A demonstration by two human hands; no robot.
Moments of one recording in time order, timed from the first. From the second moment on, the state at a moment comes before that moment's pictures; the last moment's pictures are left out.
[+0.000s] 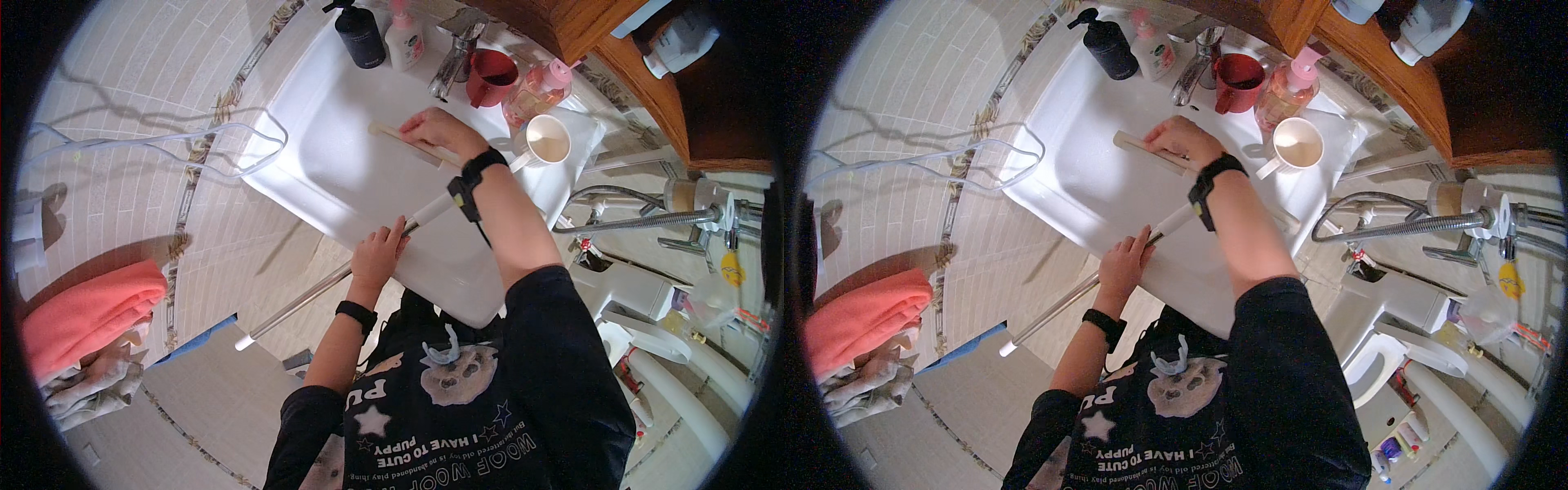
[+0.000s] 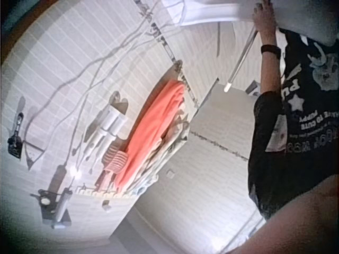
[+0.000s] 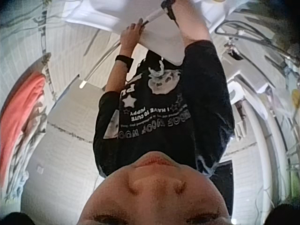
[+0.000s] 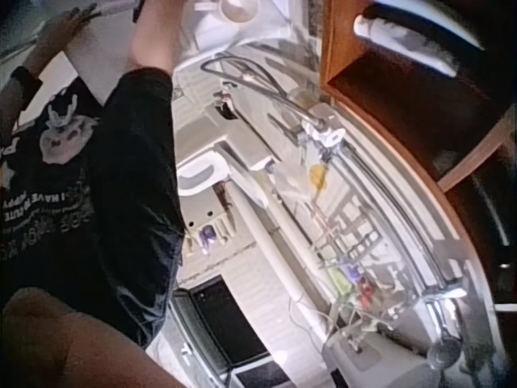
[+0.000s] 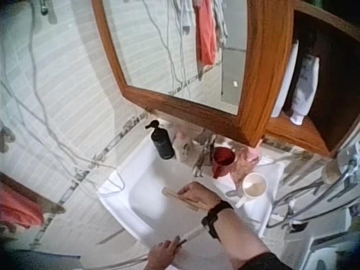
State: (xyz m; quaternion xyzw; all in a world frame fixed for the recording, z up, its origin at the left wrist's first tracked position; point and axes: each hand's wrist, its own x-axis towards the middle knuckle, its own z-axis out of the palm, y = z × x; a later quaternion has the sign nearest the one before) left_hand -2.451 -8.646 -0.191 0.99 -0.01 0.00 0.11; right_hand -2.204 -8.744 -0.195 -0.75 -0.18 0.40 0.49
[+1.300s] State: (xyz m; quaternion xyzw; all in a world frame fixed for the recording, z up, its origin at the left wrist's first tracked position) left_hand -2.457 -8.643 -0.195 0.99 0.02 0.01 0.12; right_hand -2.245 -8.756 -0.178 -0.82 -0.12 0.33 0.45
